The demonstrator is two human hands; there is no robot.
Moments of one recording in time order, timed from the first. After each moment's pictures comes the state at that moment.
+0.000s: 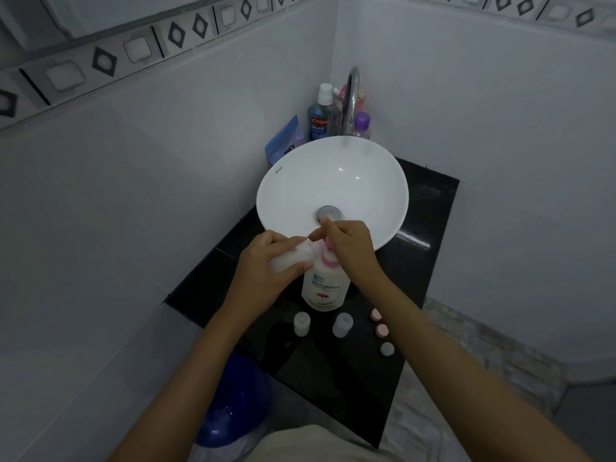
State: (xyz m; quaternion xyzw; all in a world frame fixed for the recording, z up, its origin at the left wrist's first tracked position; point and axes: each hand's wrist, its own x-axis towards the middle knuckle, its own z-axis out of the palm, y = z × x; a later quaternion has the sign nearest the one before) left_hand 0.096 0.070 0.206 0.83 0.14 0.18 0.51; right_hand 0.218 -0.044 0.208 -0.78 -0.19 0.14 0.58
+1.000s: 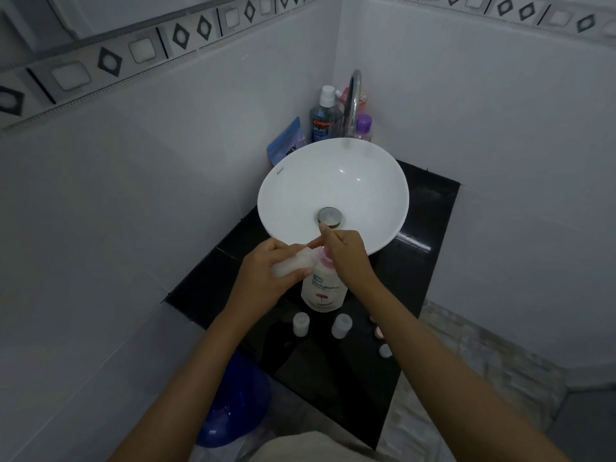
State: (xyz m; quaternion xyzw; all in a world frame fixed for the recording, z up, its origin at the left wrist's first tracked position) left_hand 0.095 0.067 0.198 0.83 0.14 0.17 0.51; right_hand 0.212 -0.044 0.200 -0.77 -0.17 0.19 0.59
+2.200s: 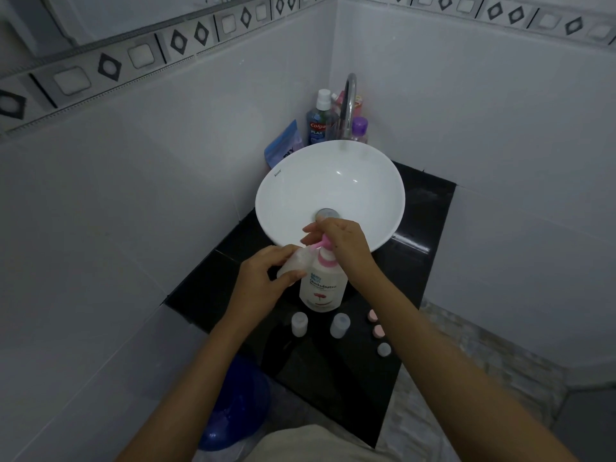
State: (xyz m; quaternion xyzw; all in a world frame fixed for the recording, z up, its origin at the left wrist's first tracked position) left_hand 0.090 0.065 0.189 0.82 0.13 0.18 0.52; right_hand 0.215 -0.047 0.219 -0.72 -0.16 0.23 0.63
